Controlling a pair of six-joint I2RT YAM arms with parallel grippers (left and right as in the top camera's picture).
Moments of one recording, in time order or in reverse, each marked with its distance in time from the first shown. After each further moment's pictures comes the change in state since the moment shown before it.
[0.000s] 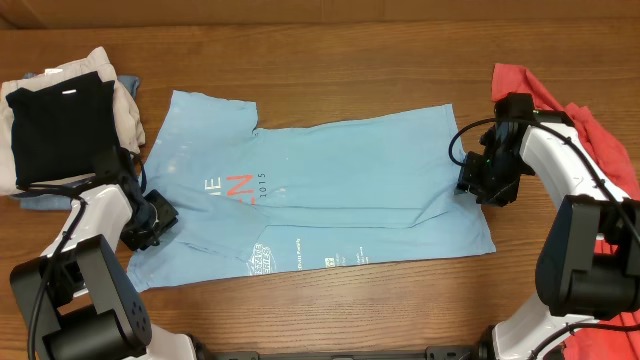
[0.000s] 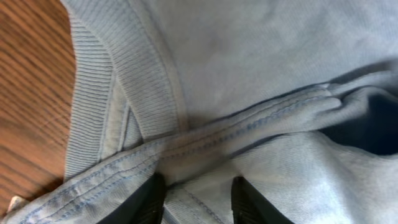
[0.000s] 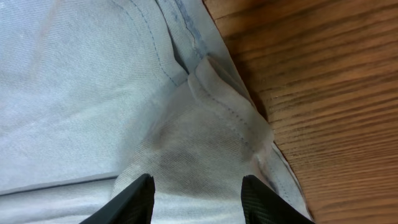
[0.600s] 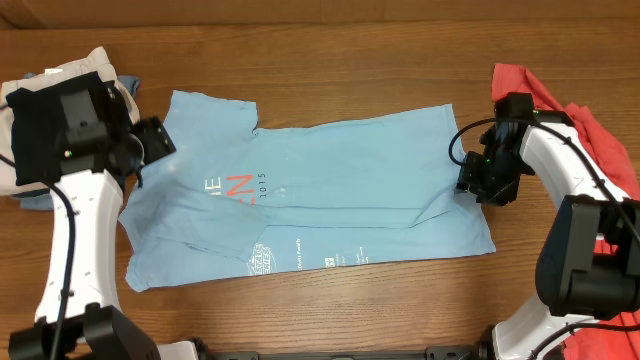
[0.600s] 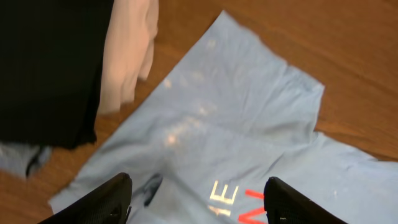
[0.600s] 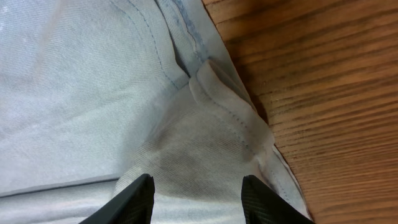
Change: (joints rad) left arm -0.105 -0.182 0.318 0.011 0.119 0.211; right arm 0.000 0.000 0.000 0.006 0.000 0.000
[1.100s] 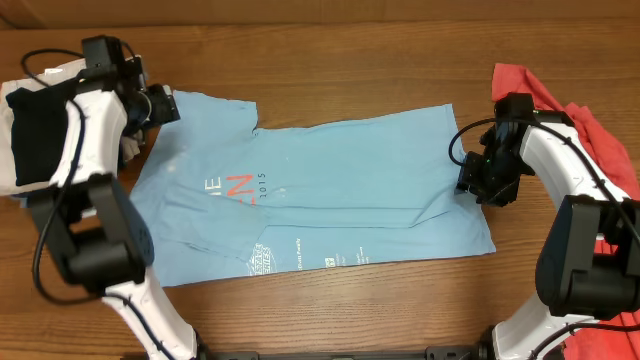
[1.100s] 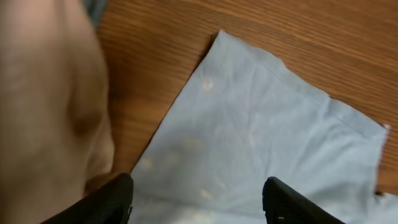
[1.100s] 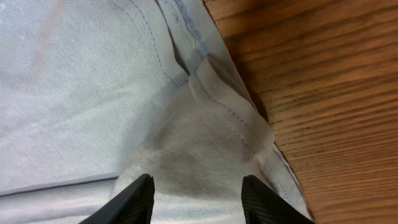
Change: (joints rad) left arm -0.015 0.585 0.475 -0.086 0.035 0.132; right arm 0.000 0.000 0.000 -0.005 -0.001 0.000
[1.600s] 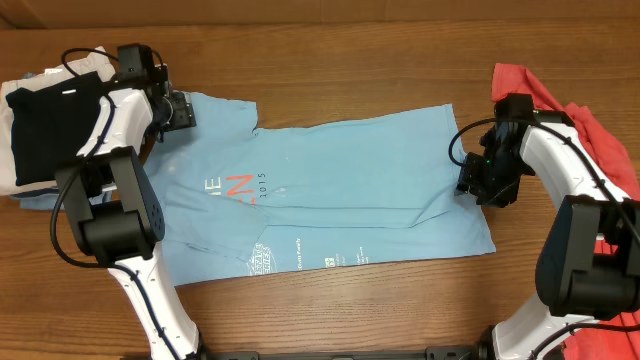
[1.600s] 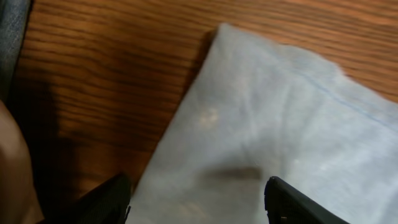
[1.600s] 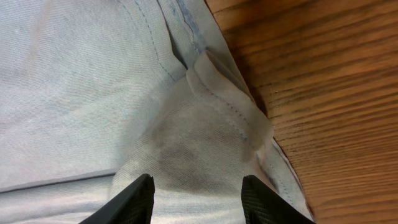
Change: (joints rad) left arm -0.046 0.160 0.020 0.115 -0.114 0.051; right arm 0.000 0.000 0.000 -0.012 0.000 0.000
